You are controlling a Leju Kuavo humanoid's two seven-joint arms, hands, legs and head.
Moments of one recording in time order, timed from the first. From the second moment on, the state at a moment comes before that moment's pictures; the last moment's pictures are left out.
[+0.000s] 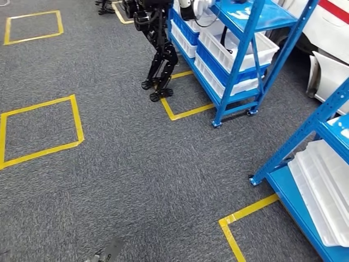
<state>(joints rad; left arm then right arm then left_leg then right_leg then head) -0.06 -0.22 0.86 -0.21 -1.21 0.33 -0.26 -0.06 0.19 -1.04 -0.22 1.02 -0.36 -0.16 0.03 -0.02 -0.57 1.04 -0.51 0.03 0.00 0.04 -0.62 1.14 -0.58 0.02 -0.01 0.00</state>
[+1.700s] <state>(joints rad) -0.06 -0.22 0.87 -0.21 -1.23 0.33 -0.26 -0.05 0.20 -1.03 -0.21 1.00 -0.35 -0.16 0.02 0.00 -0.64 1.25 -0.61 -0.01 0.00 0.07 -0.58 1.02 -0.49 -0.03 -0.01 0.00</state>
